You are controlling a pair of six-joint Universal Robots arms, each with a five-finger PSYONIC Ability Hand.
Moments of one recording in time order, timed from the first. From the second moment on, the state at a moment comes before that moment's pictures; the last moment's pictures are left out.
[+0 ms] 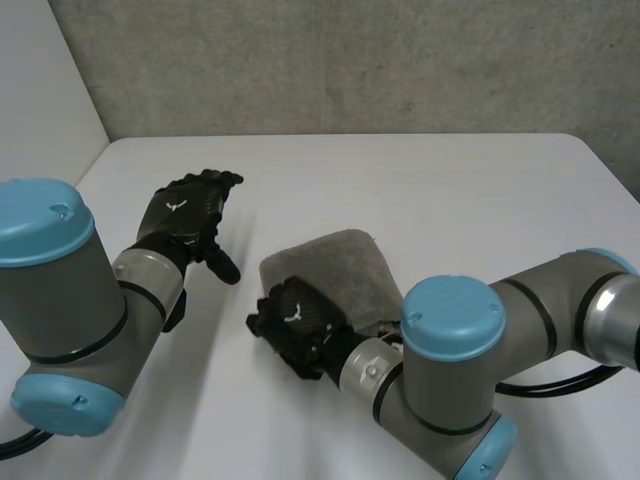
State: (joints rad) left arm 4.22 -1.87 -1.62 3.34 -1.65 3.08; right arm 2.34 -0.96 1.50 -0.29 1.23 2.66; left_hand 0.18 0.16 0.17 0.17 0.03; right_hand 0.62 0.80 0.82 0.82 0.63
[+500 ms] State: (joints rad) left arm 4.08 -2.10 -1.30 3.20 -1.71 2.98; right arm 2.09 -1.17 1.46 -0.08 1.34 2.89; left_hand 0.18 0.16 0.17 0.17 0.03; right_hand 0.24 0.26 0.24 0.25 0.07
